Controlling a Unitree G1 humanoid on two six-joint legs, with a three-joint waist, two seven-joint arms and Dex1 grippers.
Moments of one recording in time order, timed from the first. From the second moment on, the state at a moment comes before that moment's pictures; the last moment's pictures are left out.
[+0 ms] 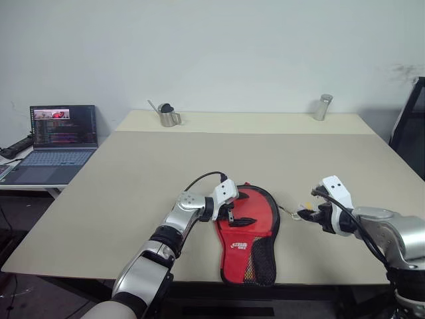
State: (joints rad) left arm -0.85 0.20 -0.26 0.95 -0.01 -0.23 -1.09; right arm -0.36 -0.64 -0.14 -0.38 0.42 1.33 0.54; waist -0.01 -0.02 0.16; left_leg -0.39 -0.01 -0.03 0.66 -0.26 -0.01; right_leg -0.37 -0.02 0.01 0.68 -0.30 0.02
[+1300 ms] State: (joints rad) left arm -0.87 0.15 -0.27 0.99 0.02 -0.27 -1.09; right arm 0.21 -0.84 -0.37 -0.93 0.88 1.49 0.68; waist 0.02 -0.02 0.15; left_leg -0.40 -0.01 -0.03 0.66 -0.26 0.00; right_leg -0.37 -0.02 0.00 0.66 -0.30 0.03
